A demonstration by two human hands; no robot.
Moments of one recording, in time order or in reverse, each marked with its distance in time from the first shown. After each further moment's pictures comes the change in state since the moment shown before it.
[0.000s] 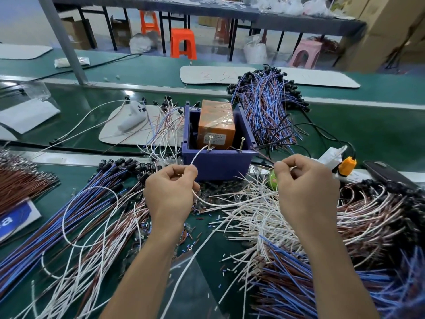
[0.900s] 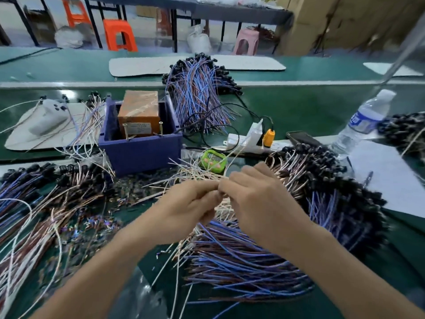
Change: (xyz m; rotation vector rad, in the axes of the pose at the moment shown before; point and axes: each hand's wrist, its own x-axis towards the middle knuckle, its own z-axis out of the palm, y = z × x) left_hand -0.089 0.027 0.057 0.250 -1.232 0.368; right_hand -0.039 0.062 -0.088 -0.514 -0.297 -0.762
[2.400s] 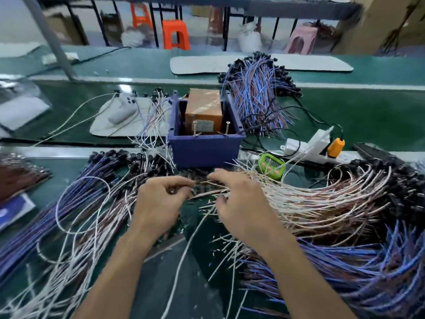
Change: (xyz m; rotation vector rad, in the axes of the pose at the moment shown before) left_hand -0.072 -0.077 -0.073 0.160 0.791 -0.311; right_hand 0.079 -0.086 0.073 0.632 -0.151 0.360
